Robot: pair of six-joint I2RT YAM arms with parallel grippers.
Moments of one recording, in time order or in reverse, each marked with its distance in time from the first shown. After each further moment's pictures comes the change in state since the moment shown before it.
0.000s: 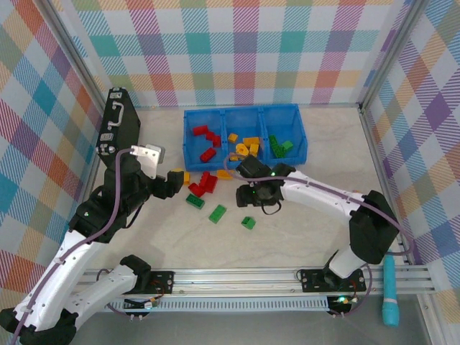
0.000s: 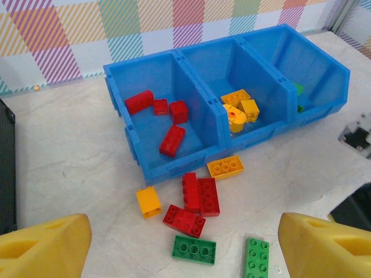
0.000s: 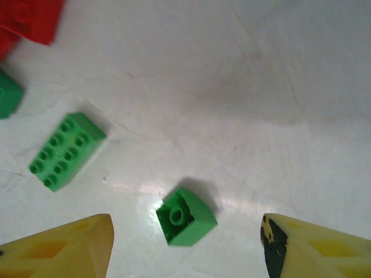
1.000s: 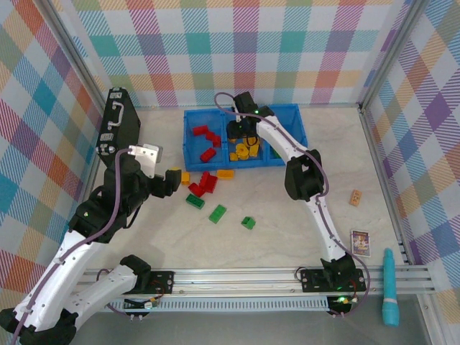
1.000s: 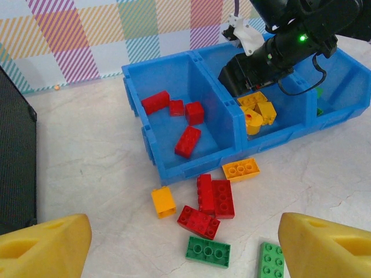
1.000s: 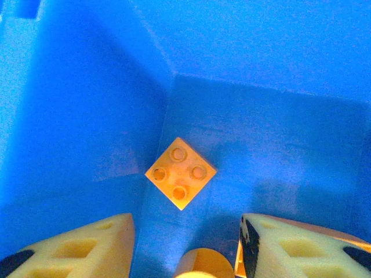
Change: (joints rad) left arm 0.000 0.000 0.004 -0.006 -0.061 0.004; right arm -0.345 1.004 1.302 -0.042 -0.086 -0.504
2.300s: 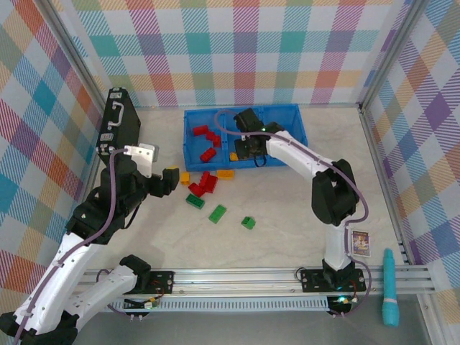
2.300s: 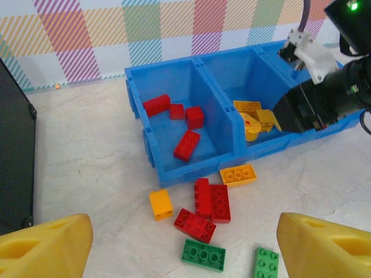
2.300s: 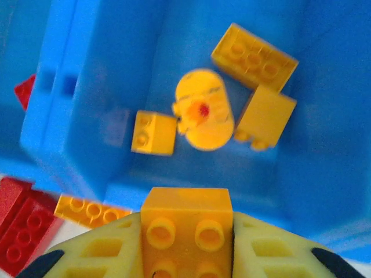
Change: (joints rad) left arm 0.021 -0.016 0.000 0.004 0.013 -0.028; right arm 0.098 -0.542 -0.692 0.102 0.160 0.050
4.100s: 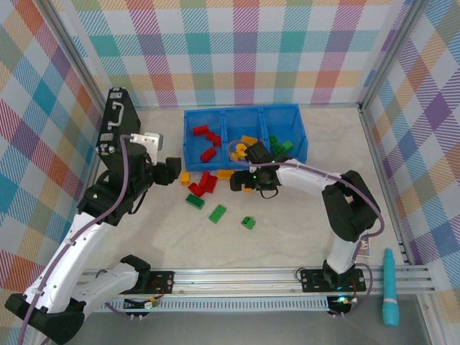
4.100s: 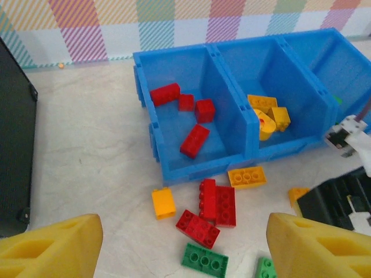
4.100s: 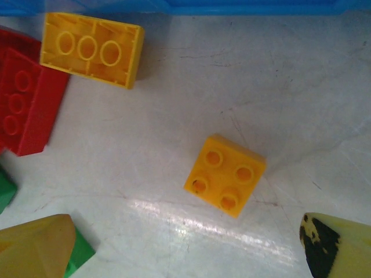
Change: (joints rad) left arm 0.060 0.148 0.061 -0.001 0.021 -0.046; right arm 0.059 -0.219 -0.572 0.257 -0.232 0.232
